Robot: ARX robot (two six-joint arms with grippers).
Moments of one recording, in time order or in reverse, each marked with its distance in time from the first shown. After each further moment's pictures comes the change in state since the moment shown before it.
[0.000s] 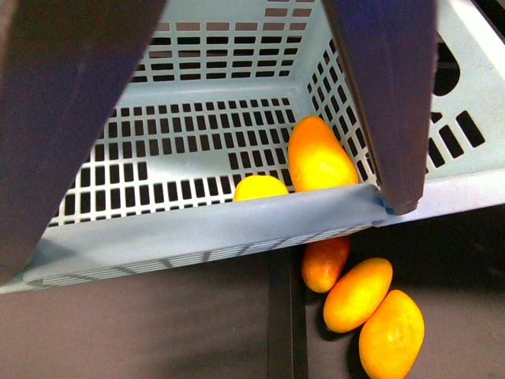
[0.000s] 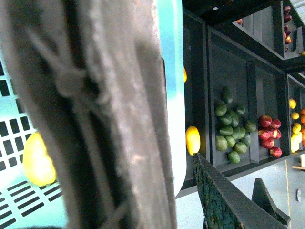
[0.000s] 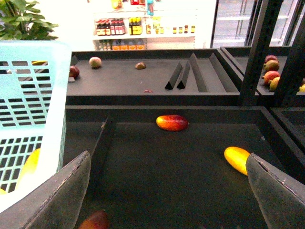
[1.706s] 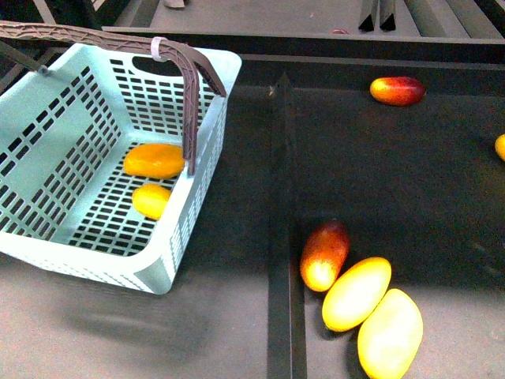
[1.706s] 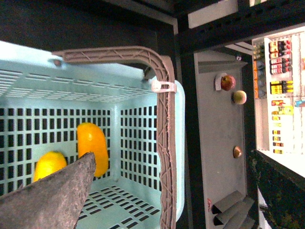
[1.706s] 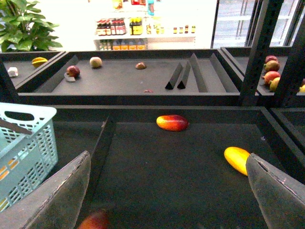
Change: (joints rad) left arm 0.395 0.132 -0.316 0.416 -0.705 -0.720; right arm 0.000 0.000 0.000 0.000 -0.002 0.000
